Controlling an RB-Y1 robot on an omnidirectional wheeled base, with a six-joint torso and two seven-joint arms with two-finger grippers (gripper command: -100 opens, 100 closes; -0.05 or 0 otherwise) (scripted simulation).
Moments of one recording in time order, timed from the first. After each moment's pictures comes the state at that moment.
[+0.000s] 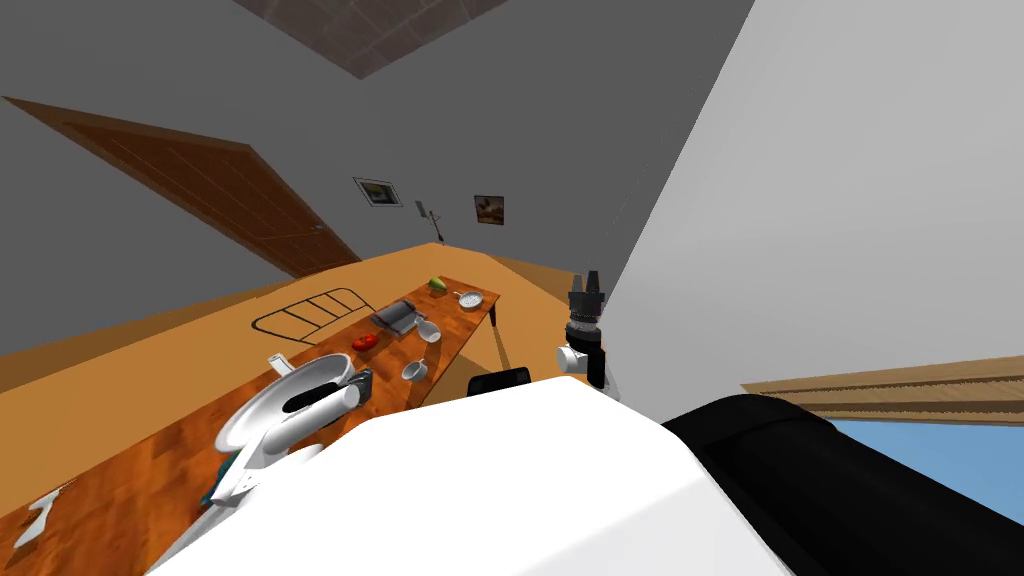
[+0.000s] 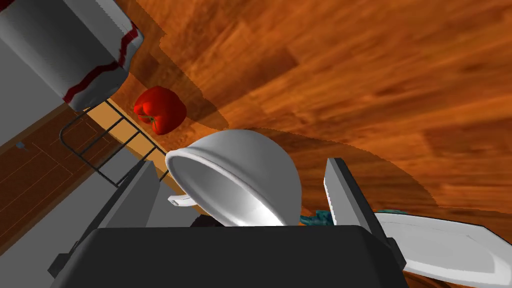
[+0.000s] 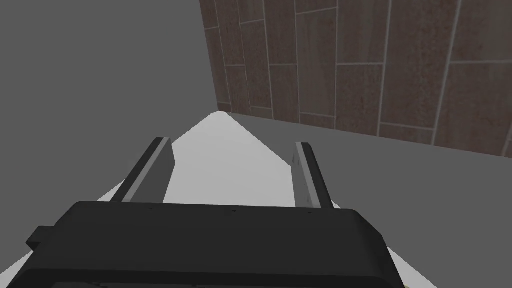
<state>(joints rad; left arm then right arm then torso) 0.24 0.30 0.51 -1.48 0.23 0.82 -0.23 0.50 0.00 -0.04 -2.27 -0.06 -0.62 0.14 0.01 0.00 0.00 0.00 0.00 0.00</state>
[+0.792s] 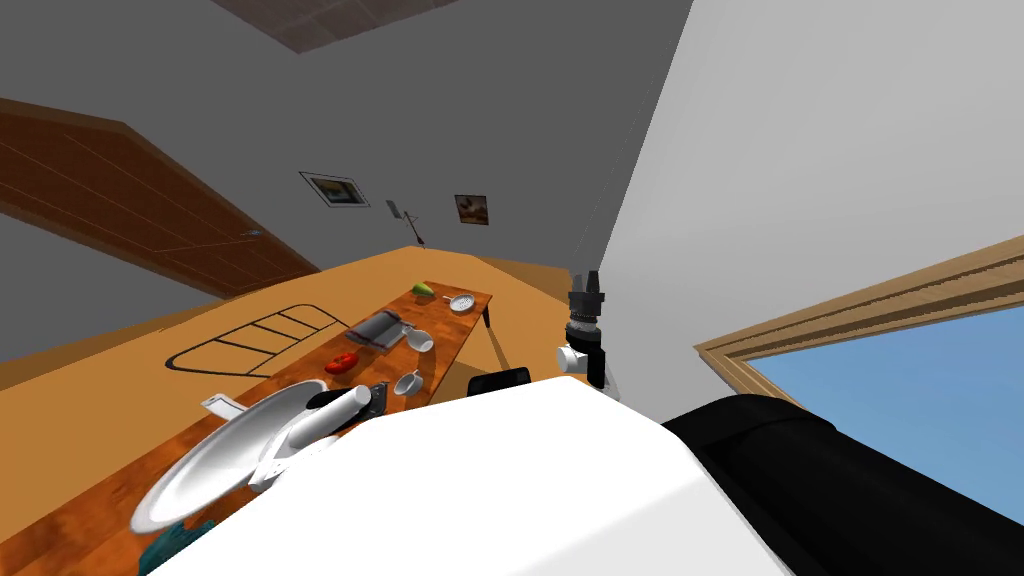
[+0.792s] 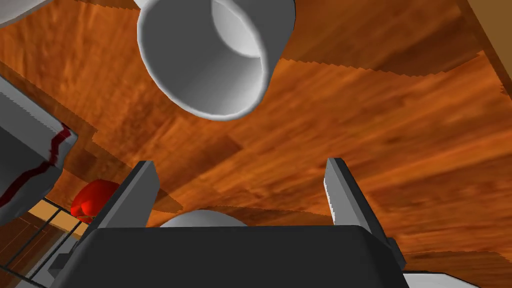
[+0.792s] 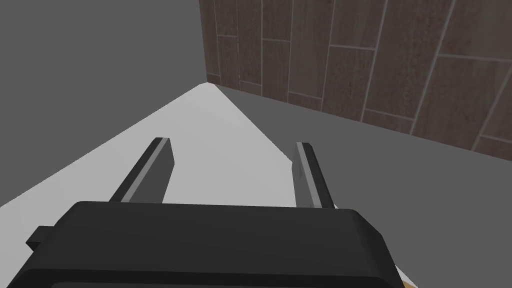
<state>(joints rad) 0.17 0.27 0.54 -1.30 0.26 0.98 -0.27 0.50 0.00 -0.04 -2.27 -0.06 -0.62 0.14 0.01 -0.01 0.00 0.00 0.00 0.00</state>
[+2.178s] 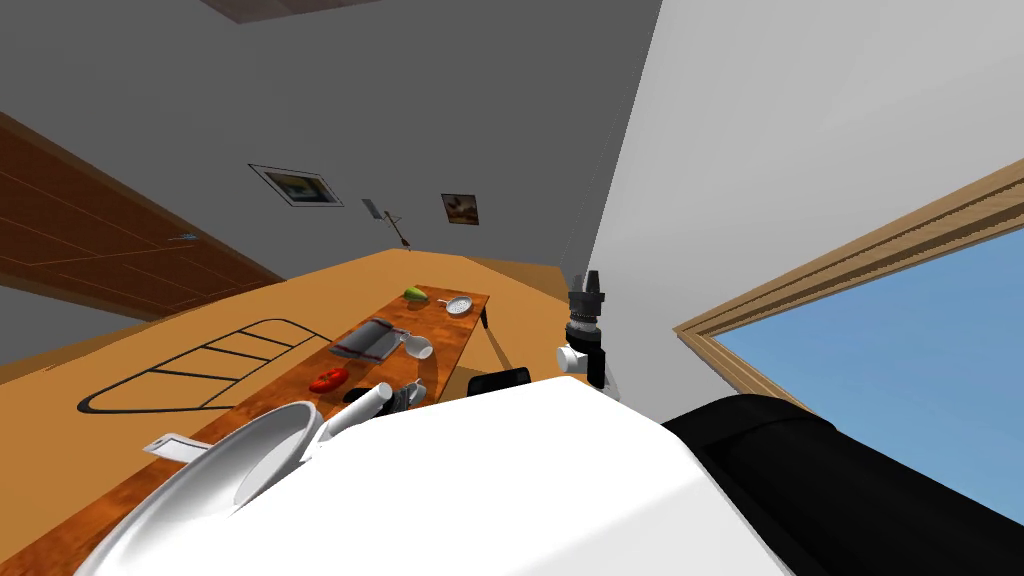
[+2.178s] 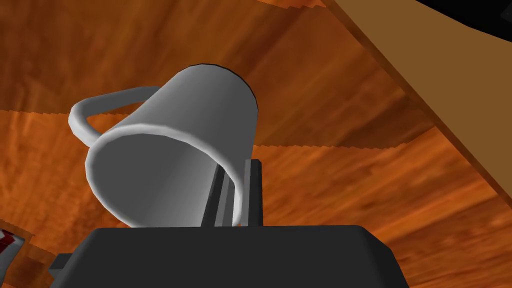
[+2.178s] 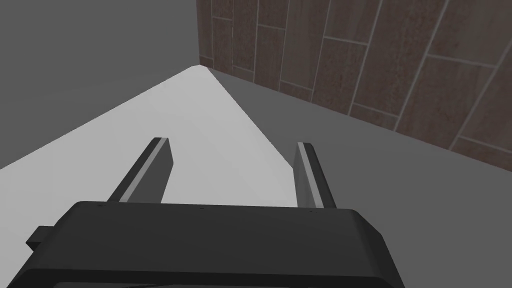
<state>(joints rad) 0.10 0.21 0.53 -1.10 0.27 1.04 -0.28 0.50 0.00 -0.04 -2.27 -0.06 -0.62 0.14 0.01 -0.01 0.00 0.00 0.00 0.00</state>
